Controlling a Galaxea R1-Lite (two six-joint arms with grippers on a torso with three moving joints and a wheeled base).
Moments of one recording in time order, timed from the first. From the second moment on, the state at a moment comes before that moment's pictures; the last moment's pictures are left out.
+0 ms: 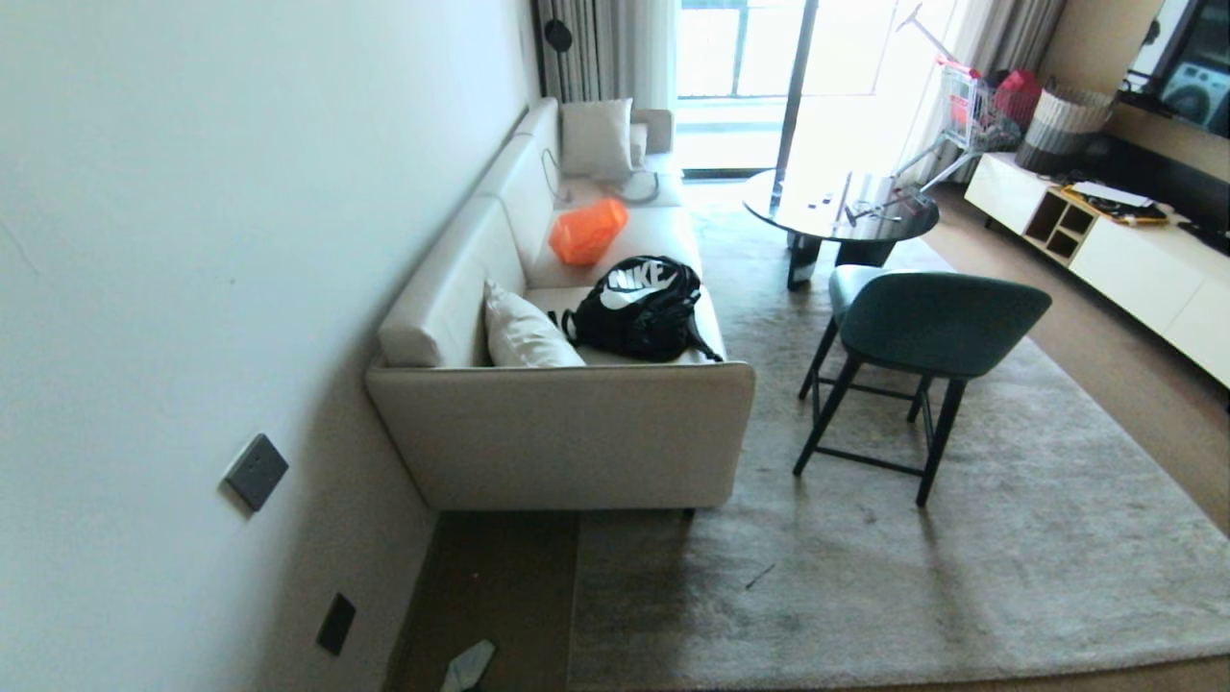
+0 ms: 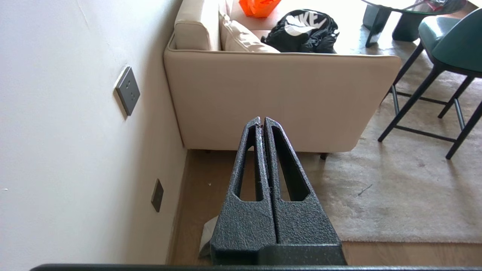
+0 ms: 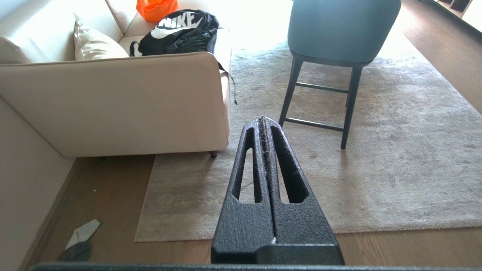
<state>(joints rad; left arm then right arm) -0.01 0.00 0.00 -0.01 0.00 -0.05 0.00 0.00 0.00 0.00 -0.03 0.03</state>
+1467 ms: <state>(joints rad) -0.01 0.00 0.00 -0.01 0.00 -0.05 0.00 0.00 0.00 0.00 -0.03 0.03</state>
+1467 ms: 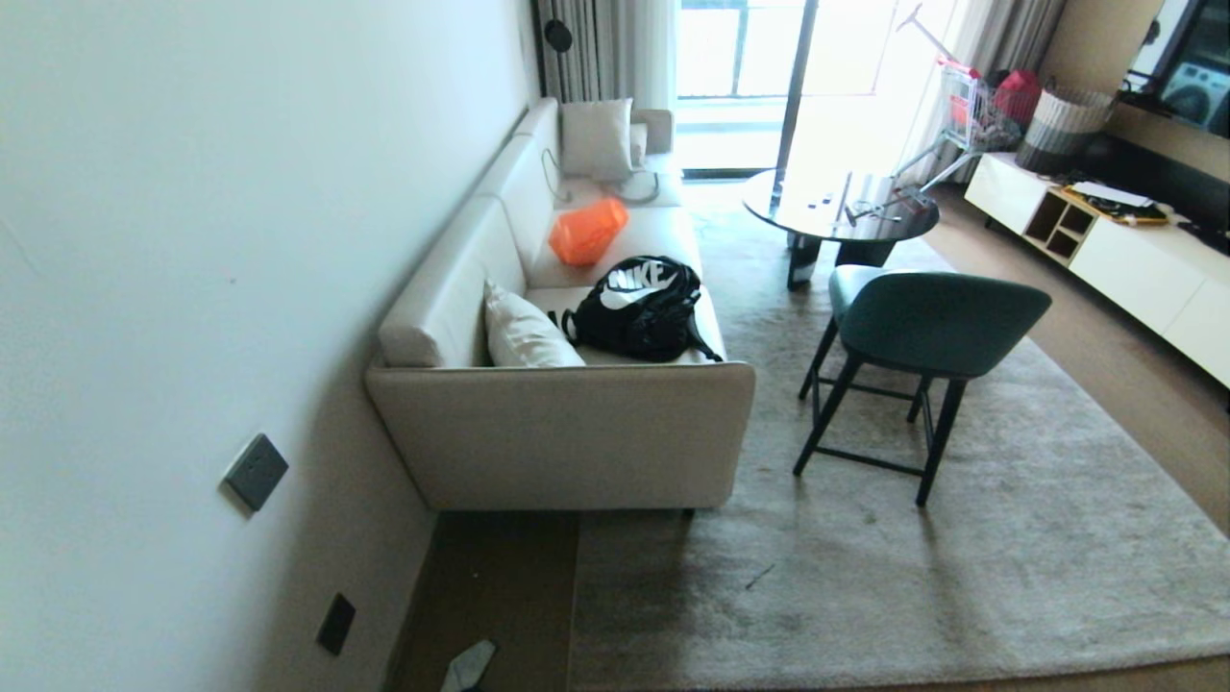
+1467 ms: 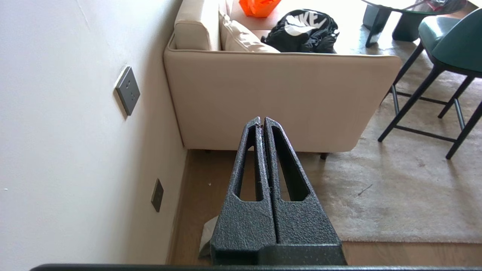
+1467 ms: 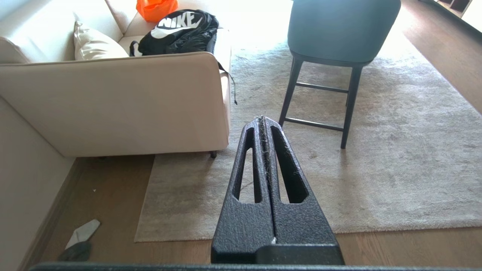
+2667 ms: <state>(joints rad) -0.01 0.00 0.00 -0.01 0.00 -0.05 0.00 0.00 0.00 -0.01 -0.03 0.03</state>
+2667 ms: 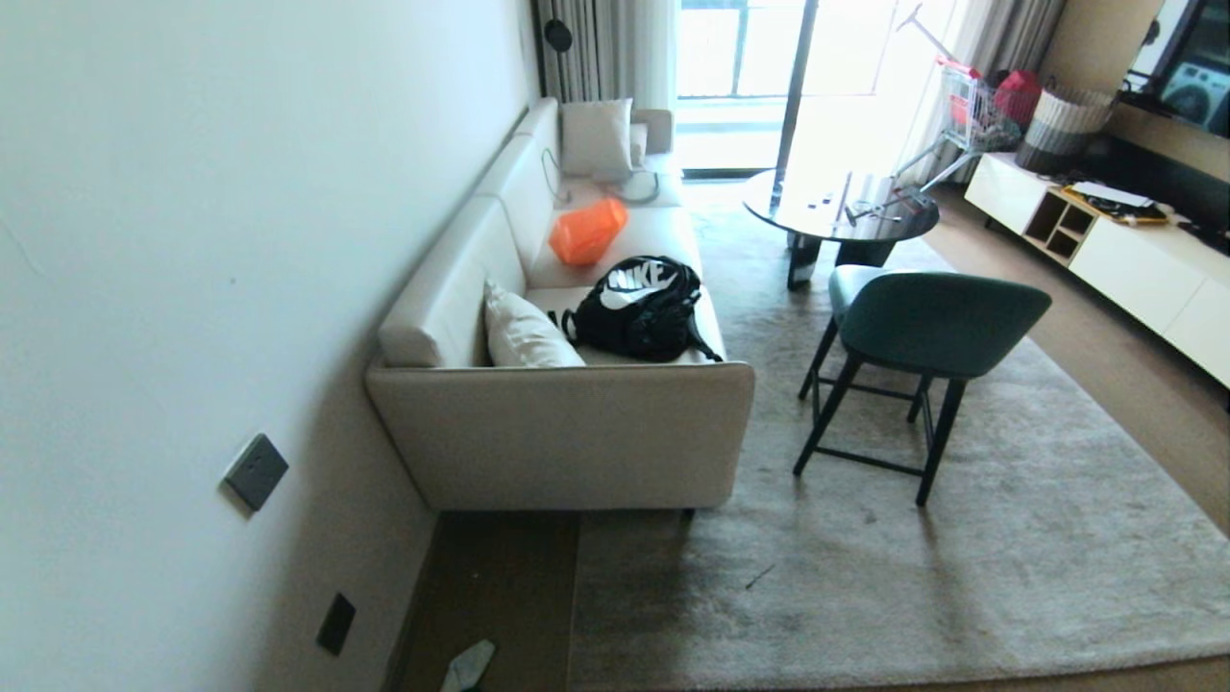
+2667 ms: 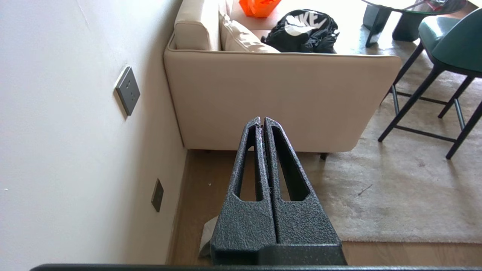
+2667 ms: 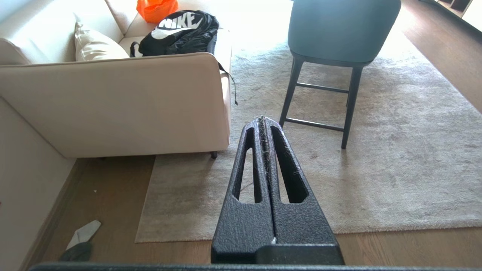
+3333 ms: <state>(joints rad) -0.01 0.00 0.00 -0.01 0.00 -0.05 0.00 0.00 0.00 -0.01 -0.03 0.03</state>
